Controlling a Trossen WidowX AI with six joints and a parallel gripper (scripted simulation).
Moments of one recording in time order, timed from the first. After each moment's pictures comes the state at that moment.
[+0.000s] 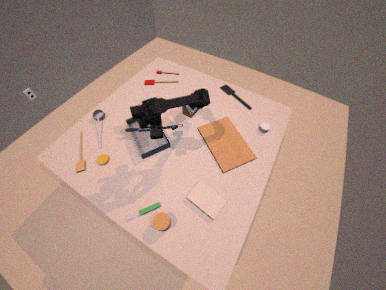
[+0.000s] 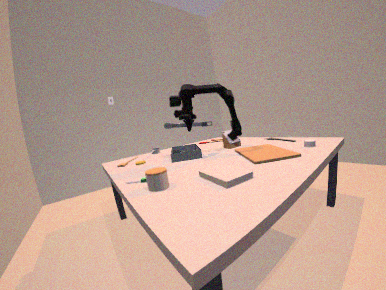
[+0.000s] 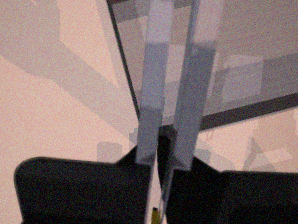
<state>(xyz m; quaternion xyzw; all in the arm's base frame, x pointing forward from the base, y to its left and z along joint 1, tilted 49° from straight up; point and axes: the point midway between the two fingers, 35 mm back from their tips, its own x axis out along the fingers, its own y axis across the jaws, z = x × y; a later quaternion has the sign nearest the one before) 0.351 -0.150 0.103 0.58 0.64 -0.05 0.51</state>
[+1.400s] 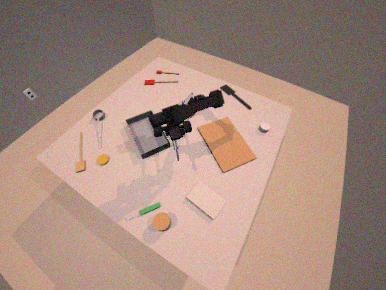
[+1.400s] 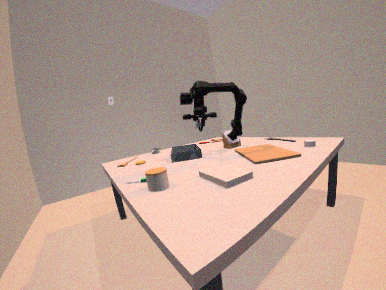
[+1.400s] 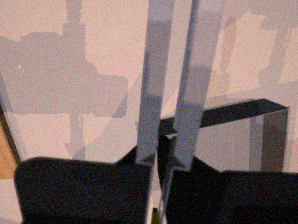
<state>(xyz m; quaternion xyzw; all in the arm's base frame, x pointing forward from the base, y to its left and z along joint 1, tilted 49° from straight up) 0.342 -0.082 0.166 0.03 0.47 0.43 0.77</state>
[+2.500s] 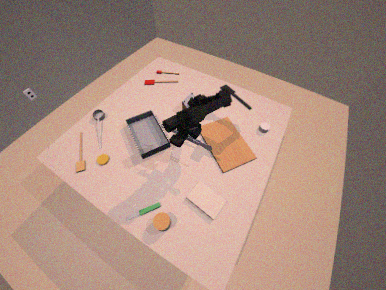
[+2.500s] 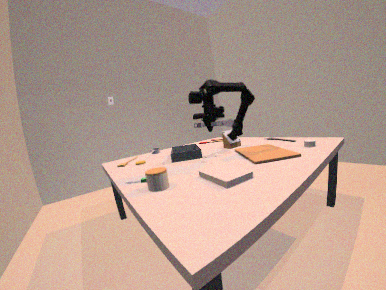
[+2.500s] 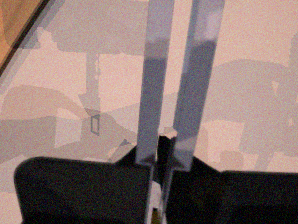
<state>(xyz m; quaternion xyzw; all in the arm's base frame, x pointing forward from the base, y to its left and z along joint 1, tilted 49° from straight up) 0.324 -0.038 0.202 -0.28 0.25 0.58 0.72</state>
